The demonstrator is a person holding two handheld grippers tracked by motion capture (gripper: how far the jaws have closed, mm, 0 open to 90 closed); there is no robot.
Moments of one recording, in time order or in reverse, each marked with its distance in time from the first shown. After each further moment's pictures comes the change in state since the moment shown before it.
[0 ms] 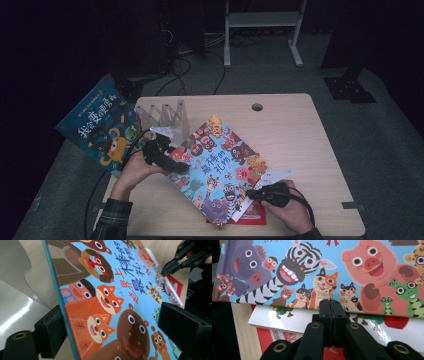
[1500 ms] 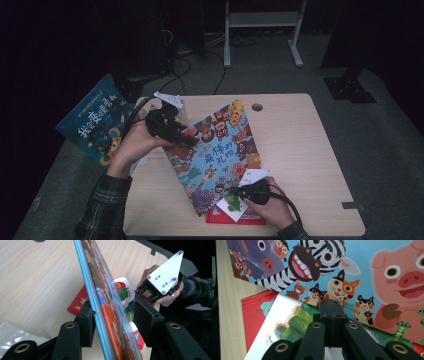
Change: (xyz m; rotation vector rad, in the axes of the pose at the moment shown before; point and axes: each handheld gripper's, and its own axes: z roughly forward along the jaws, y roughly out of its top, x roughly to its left) left arm -0.049 0.097 -0.052 0.020 -0.010 0.123; right arm 0.018 0.028 0.036 -0.023 -0.014 -0.102
